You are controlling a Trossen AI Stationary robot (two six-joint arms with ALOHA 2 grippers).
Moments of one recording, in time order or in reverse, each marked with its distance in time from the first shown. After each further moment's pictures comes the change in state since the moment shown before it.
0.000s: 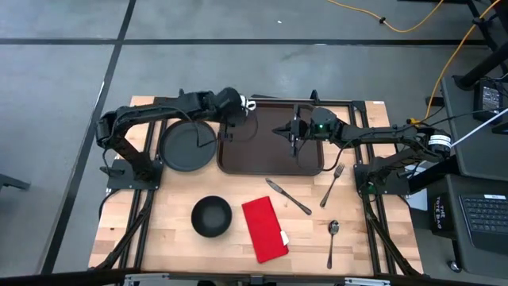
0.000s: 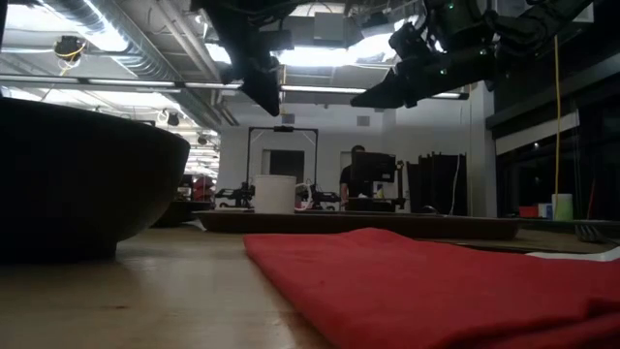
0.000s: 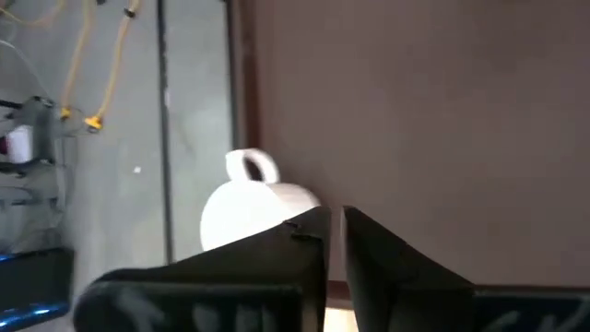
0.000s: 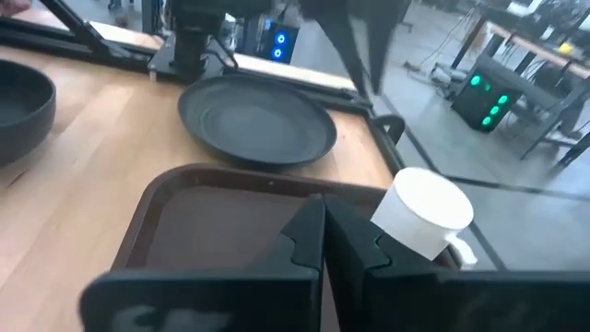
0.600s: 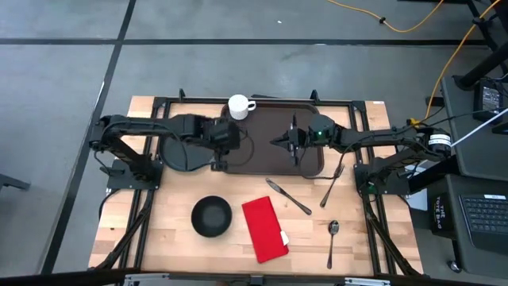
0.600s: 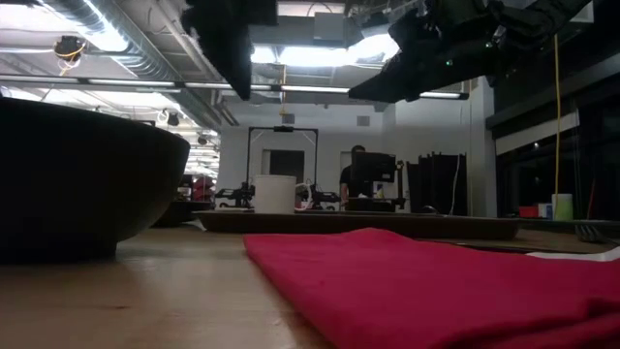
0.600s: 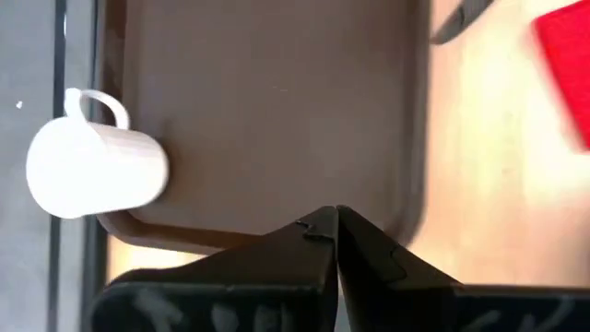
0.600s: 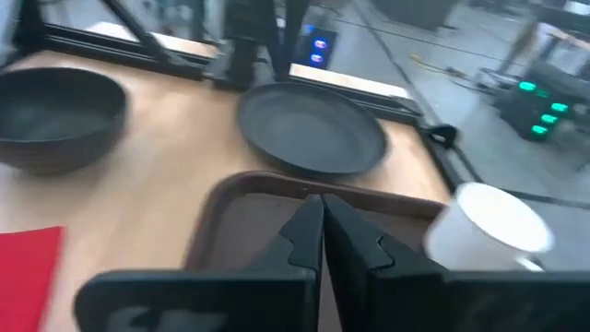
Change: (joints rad) left arm -0.288 -0.064 -0.020 -0.246 -0.010 -0.493; right arm 0.094 0.000 0.000 -0.010 -0.054 0.026
